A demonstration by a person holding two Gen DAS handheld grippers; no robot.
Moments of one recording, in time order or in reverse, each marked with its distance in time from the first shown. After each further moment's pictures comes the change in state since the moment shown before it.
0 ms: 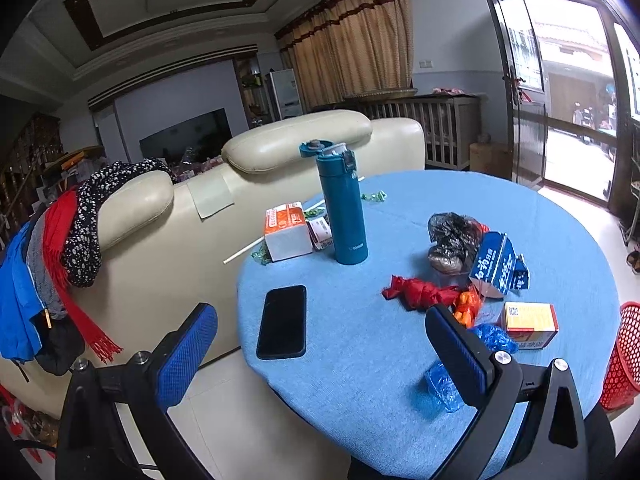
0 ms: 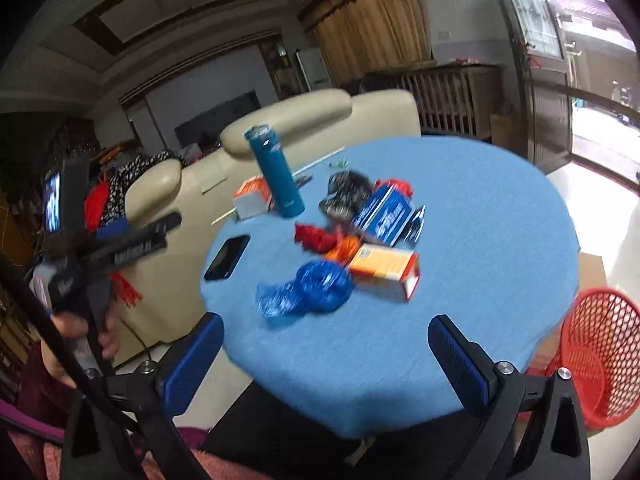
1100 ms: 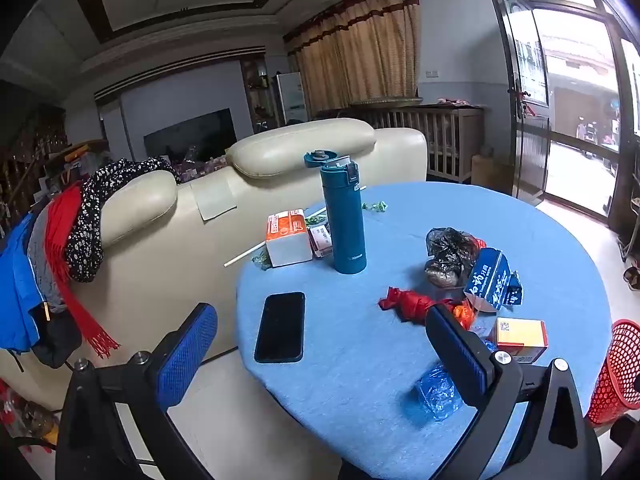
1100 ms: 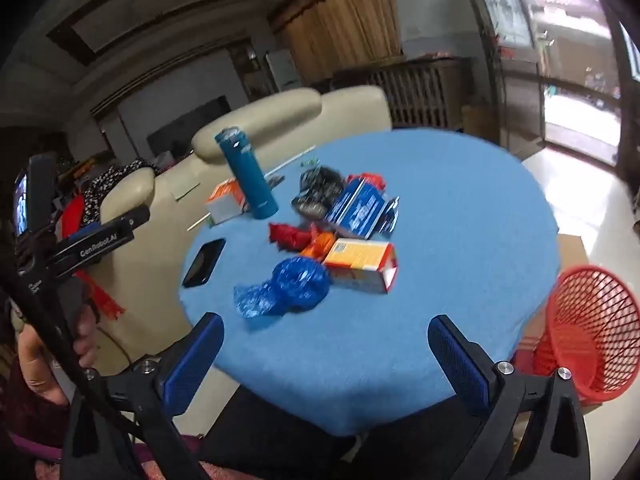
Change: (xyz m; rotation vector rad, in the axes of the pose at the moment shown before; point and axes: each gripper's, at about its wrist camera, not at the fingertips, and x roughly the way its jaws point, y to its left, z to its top) left arm -0.012 0.004 0.009 -0.048 -0.022 0.001; right arm 0.003 0.002 -0.015 0.121 0.043 -0.031
